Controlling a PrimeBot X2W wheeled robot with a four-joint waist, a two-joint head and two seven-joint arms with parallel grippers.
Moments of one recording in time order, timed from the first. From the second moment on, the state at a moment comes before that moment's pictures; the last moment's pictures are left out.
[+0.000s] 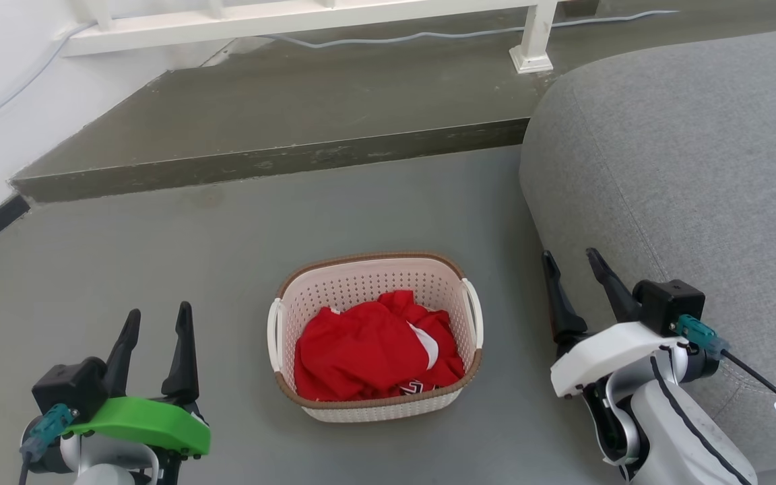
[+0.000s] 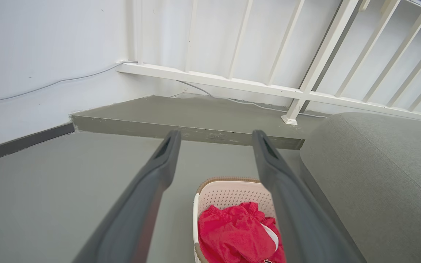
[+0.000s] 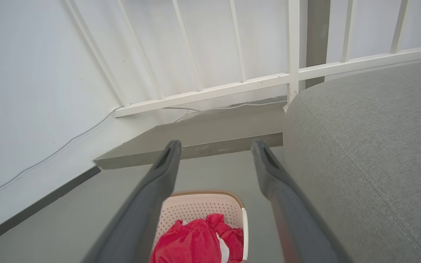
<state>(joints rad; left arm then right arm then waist) -0.06 0.14 -0.19 0.21 -0.51 -0.03 -0.25 -0.17 -0.09 0.37 0.33 0.40 -0.08 -0.25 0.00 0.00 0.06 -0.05</state>
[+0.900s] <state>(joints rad) -0.02 0.10 -0.14 0.19 -0.46 -0.06 -0.25 -0.13 -0.08 0.34 0.31 0.35 -0.07 -0.25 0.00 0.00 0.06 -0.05</state>
